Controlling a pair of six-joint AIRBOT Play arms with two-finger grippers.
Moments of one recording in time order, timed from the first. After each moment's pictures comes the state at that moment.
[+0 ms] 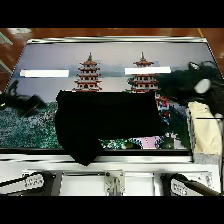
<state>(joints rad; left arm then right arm) 0.43 -1.35 1.09 1.16 -1.32 -1.46 -0.18 -1.29 1.14 -1.42 1.06 1.53</state>
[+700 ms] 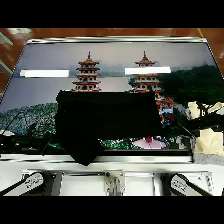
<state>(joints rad) 0.57 -1.18 0.41 0.88 -1.25 -1.18 -0.49 -1.23 0.83 -1.12 1.35 1.38</state>
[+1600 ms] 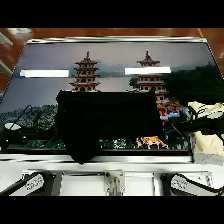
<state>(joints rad) 0.37 -1.14 0.48 0.75 -1.16 -1.15 -0.49 -1.36 0.74 -0.96 1.24 1.24</state>
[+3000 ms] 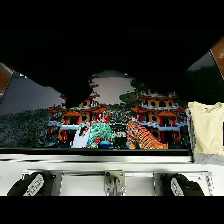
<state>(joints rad) 0.37 -0.86 2.05 0.76 -1.05 -1.17 -0.24 -0.78 1.79 -1.09 0.93 1.22</state>
